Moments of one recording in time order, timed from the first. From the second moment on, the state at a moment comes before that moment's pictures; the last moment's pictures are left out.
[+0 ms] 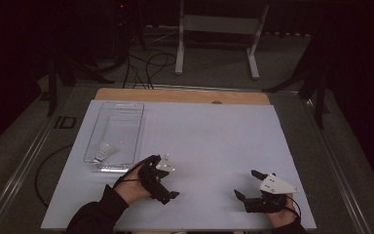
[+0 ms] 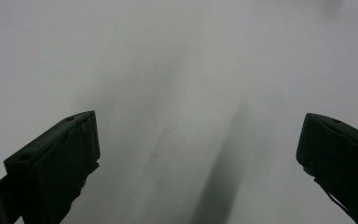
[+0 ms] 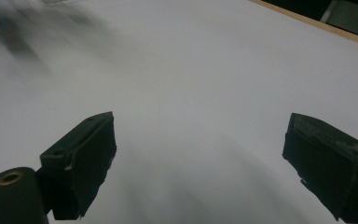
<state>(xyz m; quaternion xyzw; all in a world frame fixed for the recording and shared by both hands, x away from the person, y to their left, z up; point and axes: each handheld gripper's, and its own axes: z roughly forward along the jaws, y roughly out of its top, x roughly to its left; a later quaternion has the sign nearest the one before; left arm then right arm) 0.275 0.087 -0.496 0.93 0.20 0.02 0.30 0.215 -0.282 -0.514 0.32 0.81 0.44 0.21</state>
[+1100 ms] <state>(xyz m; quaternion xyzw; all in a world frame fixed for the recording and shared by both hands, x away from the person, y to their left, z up) 0.242 0.144 -0.513 0.91 0.25 0.03 0.31 0.215 -0.281 -0.514 0.32 0.81 0.44 0.21</state>
